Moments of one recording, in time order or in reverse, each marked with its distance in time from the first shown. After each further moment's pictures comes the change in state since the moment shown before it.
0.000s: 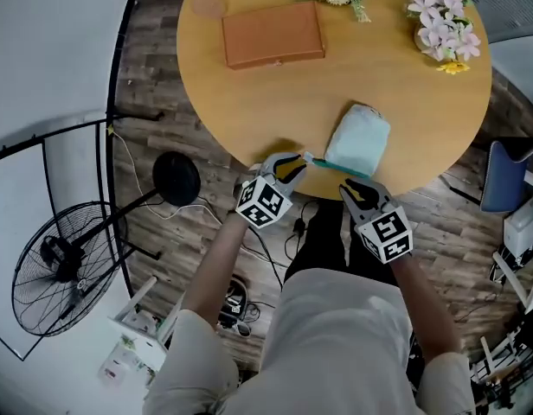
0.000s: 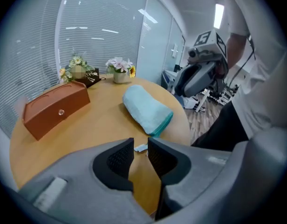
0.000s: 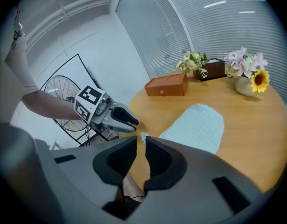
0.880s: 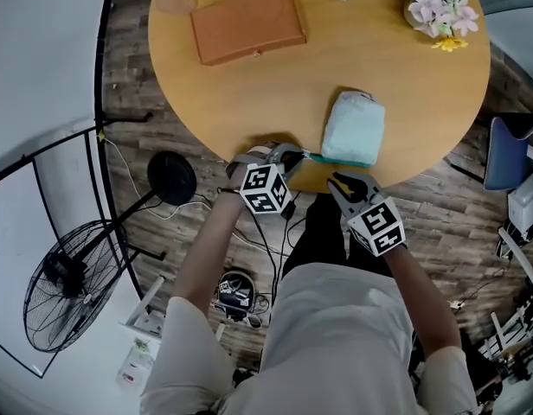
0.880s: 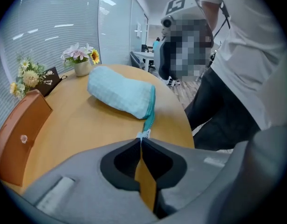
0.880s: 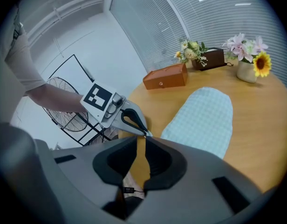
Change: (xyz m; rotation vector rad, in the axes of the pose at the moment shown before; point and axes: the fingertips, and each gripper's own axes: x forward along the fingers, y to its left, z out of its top) left arm 0.055 -0.019 -0.028 0.375 0.182 -0.234; right arm 0.028 -0.004 -0.026 0.060 0.030 0.016
